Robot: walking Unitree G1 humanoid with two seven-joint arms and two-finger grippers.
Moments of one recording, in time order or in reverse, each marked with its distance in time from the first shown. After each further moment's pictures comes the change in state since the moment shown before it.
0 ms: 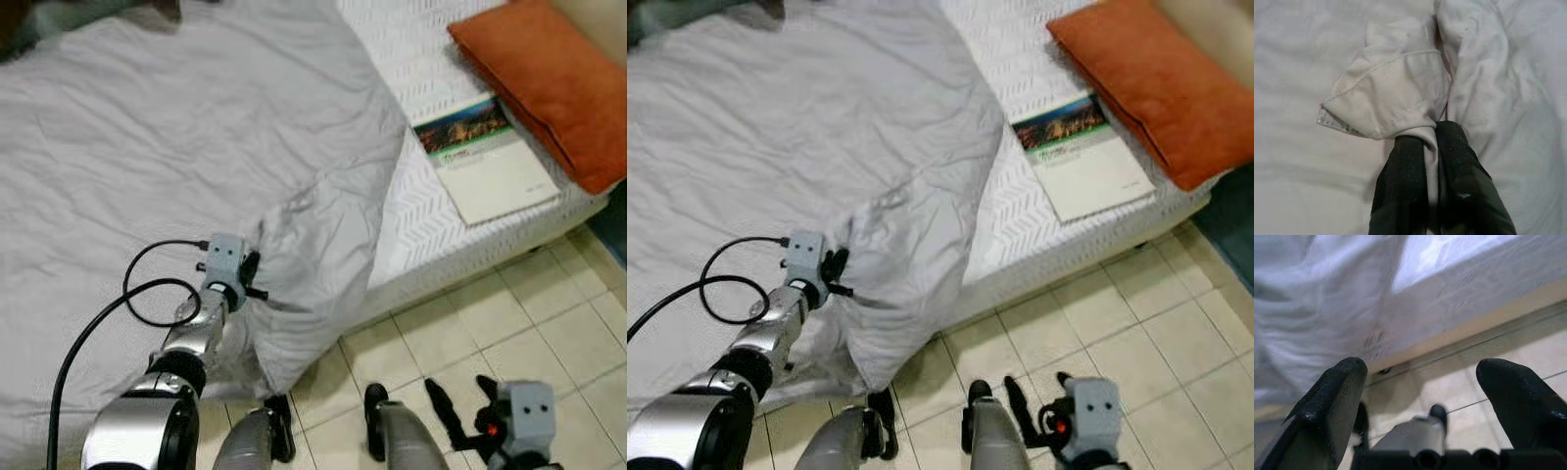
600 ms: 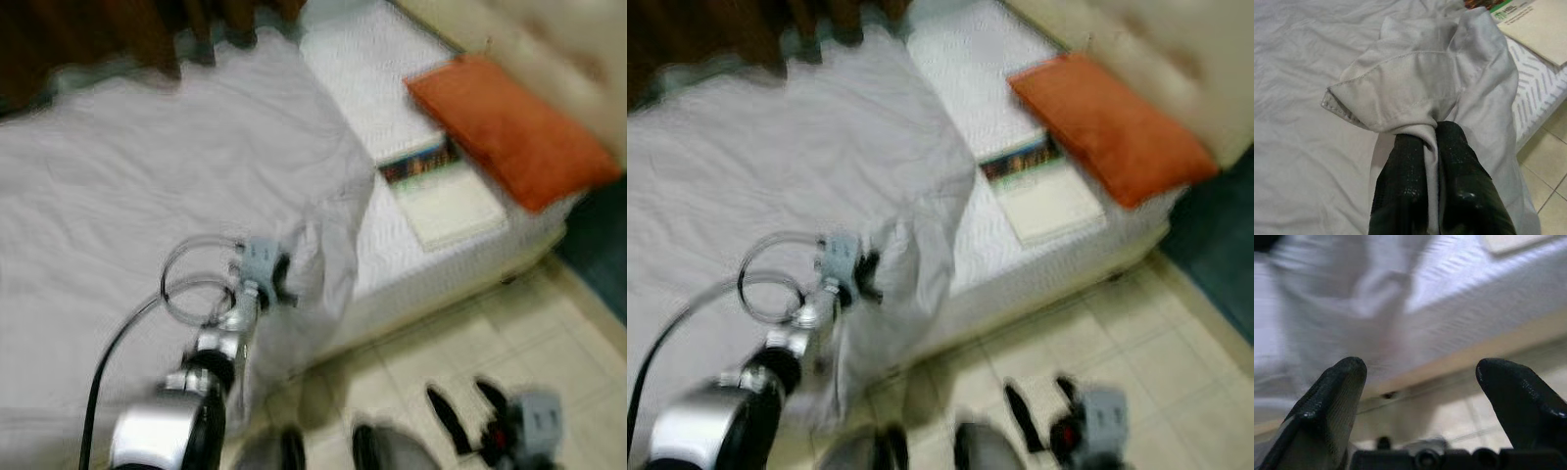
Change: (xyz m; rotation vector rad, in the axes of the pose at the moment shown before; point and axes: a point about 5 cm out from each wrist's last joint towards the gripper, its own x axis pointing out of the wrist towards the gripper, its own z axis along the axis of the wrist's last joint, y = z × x) left arm 0.009 -0.038 -0.003 0.008 0.041 -0.027; right arm -0.007 0.004 -0.005 0.023 -0.035 0.186
